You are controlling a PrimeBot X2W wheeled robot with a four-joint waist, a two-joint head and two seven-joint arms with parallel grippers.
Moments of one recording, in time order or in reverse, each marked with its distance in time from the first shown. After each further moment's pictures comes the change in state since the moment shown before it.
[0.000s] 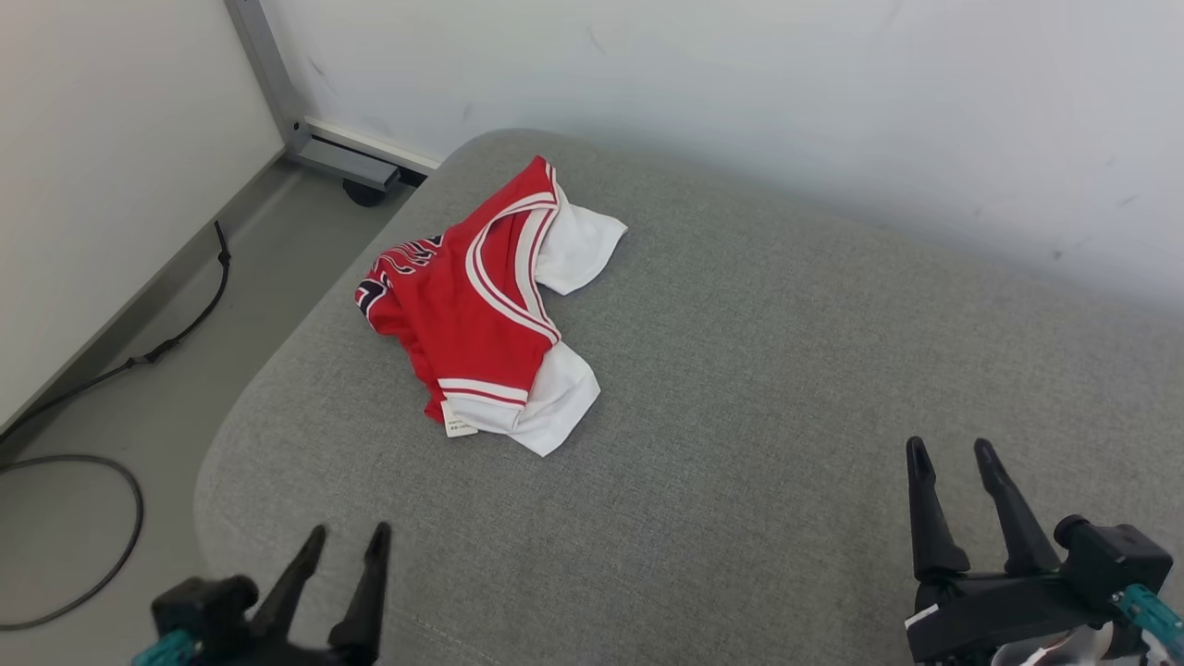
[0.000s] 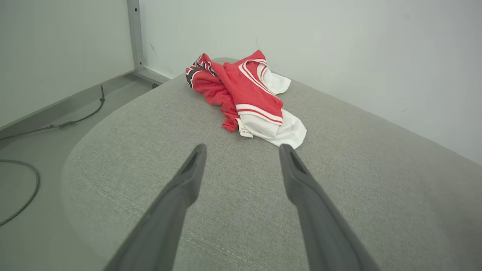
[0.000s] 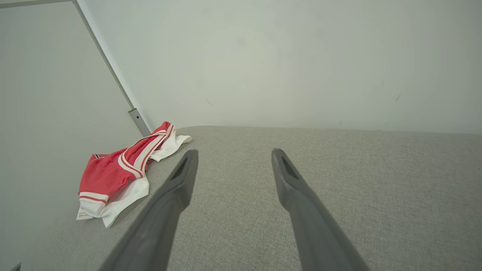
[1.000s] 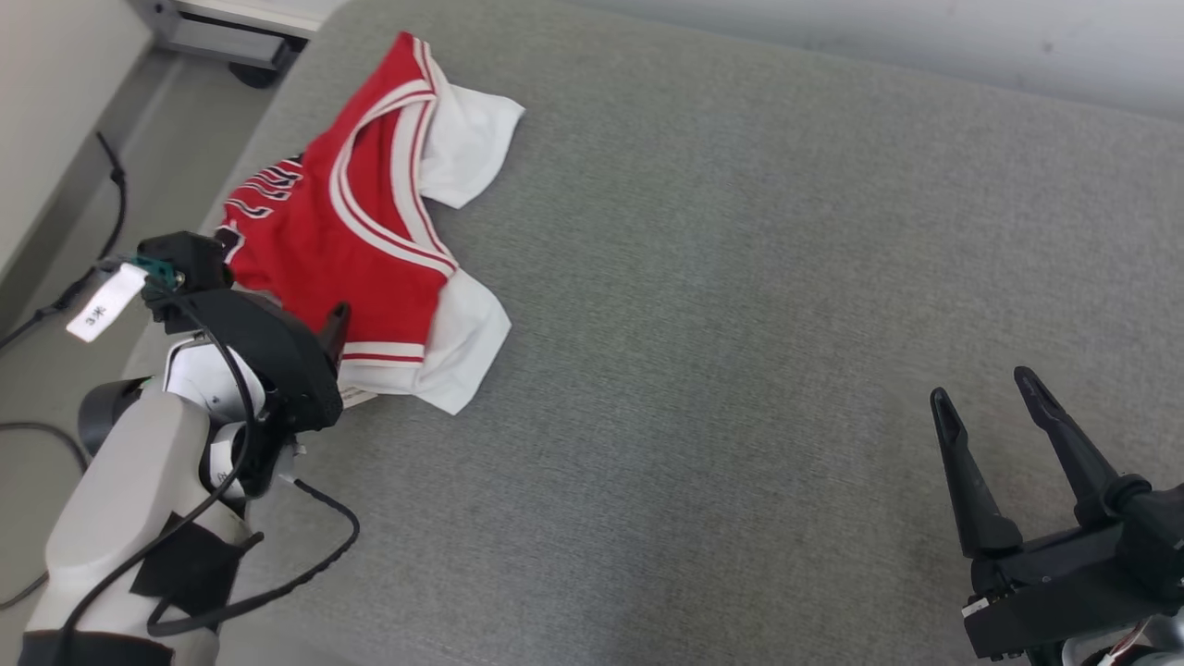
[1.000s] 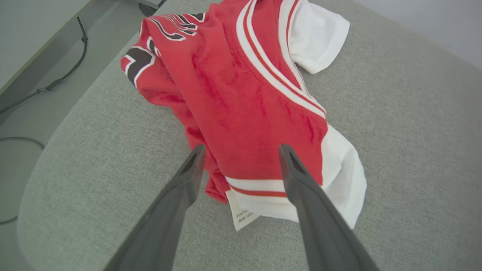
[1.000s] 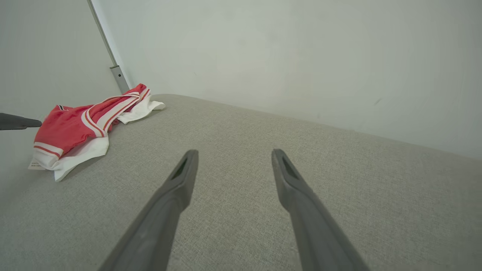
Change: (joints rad) left arm -0.715 -0.085 0.005 0.550 -0.063 0.032 0.528; right arm 0.054 -0.184 0.023 -0.396 -0.144 -0.002 0.204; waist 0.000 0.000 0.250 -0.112
